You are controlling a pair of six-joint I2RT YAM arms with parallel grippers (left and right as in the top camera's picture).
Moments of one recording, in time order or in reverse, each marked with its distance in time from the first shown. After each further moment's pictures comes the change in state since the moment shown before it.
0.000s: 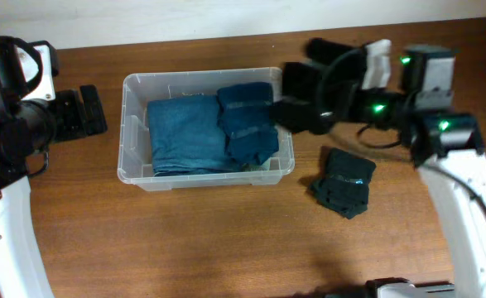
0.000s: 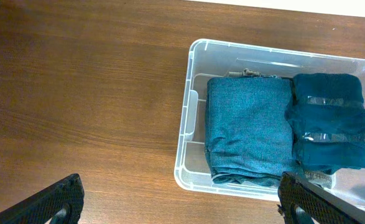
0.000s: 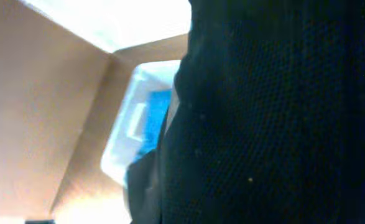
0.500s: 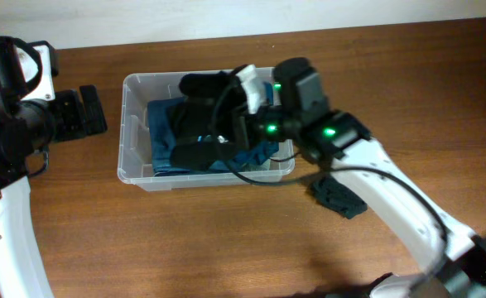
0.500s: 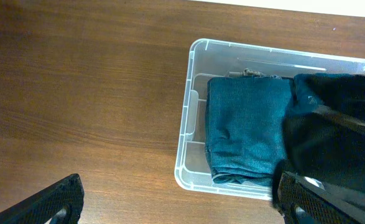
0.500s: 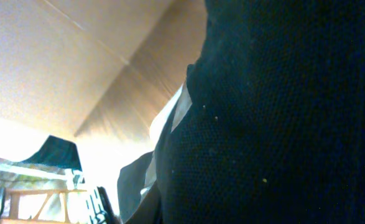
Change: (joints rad) left arm 0.000 0.000 0.000 -0.001 0.000 0.000; right arm 0.460 0.241 -0.001 0.310 0.035 -0.001
